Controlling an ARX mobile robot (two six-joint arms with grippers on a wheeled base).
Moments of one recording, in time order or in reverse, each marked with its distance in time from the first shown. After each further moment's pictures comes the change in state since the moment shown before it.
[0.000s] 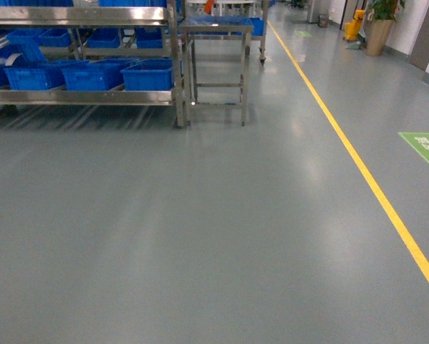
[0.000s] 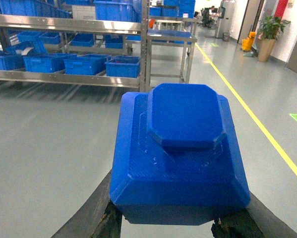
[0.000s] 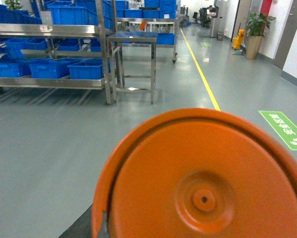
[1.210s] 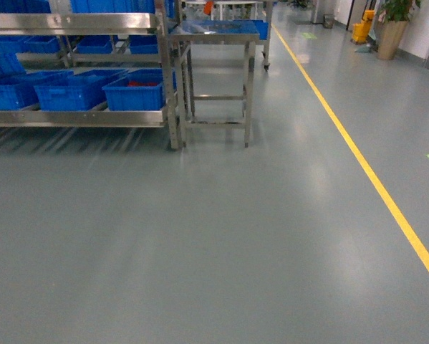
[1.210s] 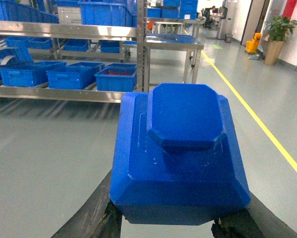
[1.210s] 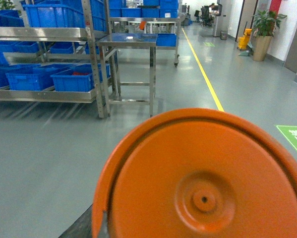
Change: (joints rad) left arm 0.000 0.000 0.000 0.005 0.003 0.000; right arm 0.000 0.000 0.000 -0.003 0.000 0.000
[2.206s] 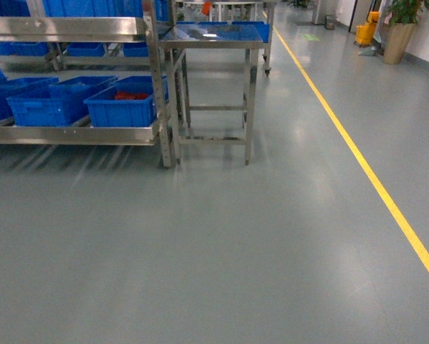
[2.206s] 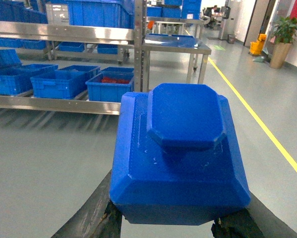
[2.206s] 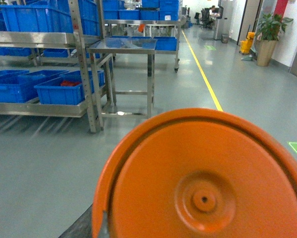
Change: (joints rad) left arm 0.000 0.000 0.000 -0.005 -0.001 0.000; right arm 0.000 0.000 0.000 0.001 0.000 0.000
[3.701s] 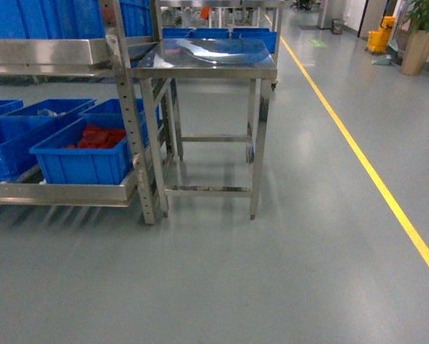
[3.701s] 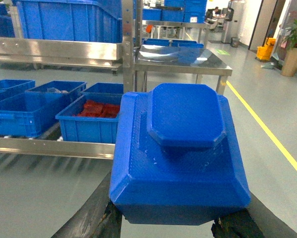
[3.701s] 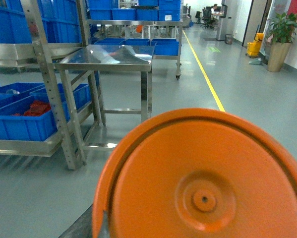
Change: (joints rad) left arm 0.000 0.000 0.000 0.006 0.001 0.000; right arm 0.000 0.000 0.000 -0.001 0.000 0.000
